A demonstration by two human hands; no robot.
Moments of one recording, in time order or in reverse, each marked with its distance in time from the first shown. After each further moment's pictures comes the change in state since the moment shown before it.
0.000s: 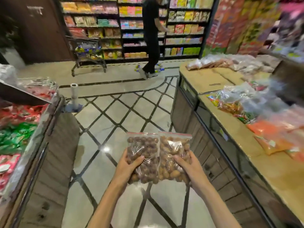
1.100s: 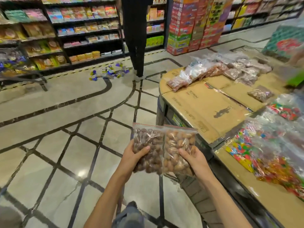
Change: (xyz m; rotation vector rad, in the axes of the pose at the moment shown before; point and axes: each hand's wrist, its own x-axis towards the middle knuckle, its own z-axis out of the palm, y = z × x) left_hand 0.763 0.179 0.145 0.181 -0.420 -0.081; right_hand 0.669 -0.173 -0.054 0.007 0.399 0.024
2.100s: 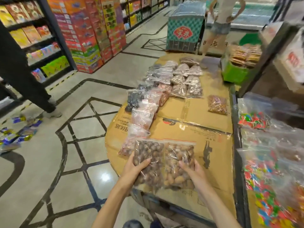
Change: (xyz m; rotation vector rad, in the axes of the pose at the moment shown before) left_hand 0.543 0.138 0.131 0.278 -0.604 -0.196; right_hand 0.381 -0.116 -0.056 0.291 0.632 0.079
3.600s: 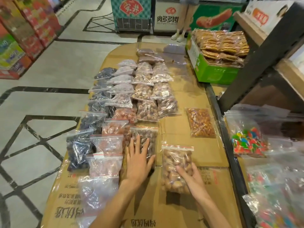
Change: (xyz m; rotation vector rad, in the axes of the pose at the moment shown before) left_hand 0.404 0.041 0.127 1.393 -0.102 0.451; right_hand 0.266 -0.075 -0.058 0.055 0.377 0.155
